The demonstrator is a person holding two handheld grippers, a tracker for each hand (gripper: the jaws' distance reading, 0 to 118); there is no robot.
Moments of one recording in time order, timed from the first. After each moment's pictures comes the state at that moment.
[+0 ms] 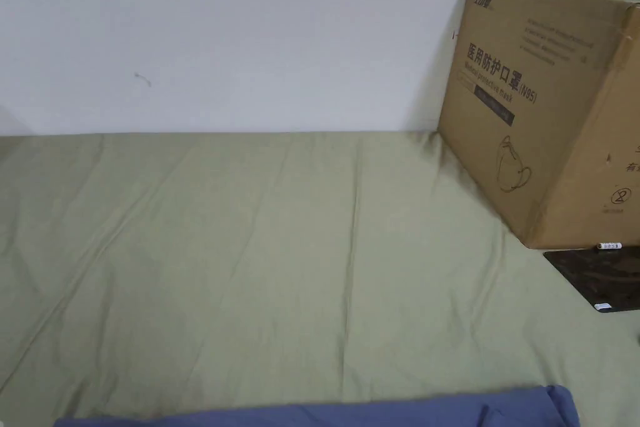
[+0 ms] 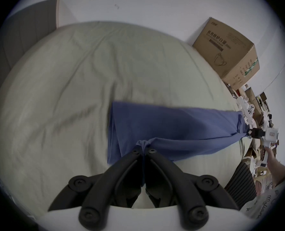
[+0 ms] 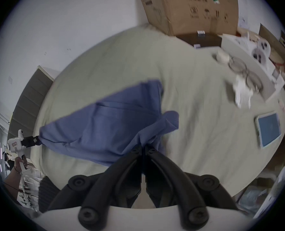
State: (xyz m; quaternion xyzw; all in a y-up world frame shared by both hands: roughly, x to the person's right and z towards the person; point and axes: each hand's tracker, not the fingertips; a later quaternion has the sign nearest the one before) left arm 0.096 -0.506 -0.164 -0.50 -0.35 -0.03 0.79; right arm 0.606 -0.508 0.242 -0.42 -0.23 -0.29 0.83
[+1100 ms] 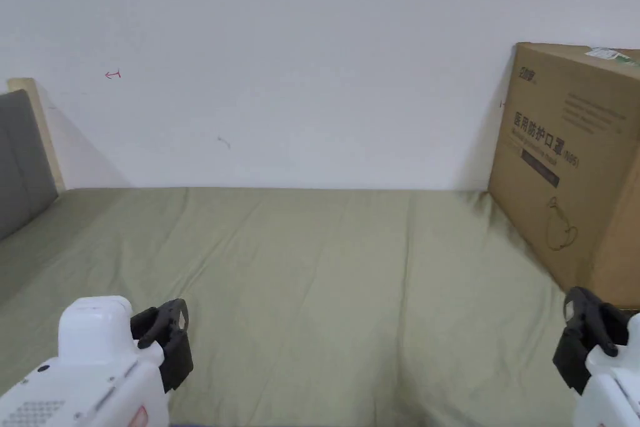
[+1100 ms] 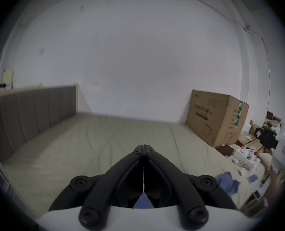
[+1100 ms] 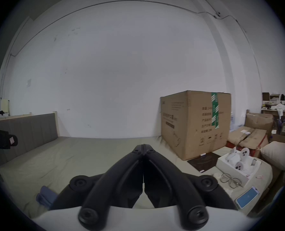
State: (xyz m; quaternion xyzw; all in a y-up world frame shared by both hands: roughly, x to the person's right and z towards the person) left arm 0.125 -0.324 -0.064 -0.14 -0.31 0.04 0.94; right arm 0.462 -0.346 0.165 0.01 -0.33 -0.02 0.95
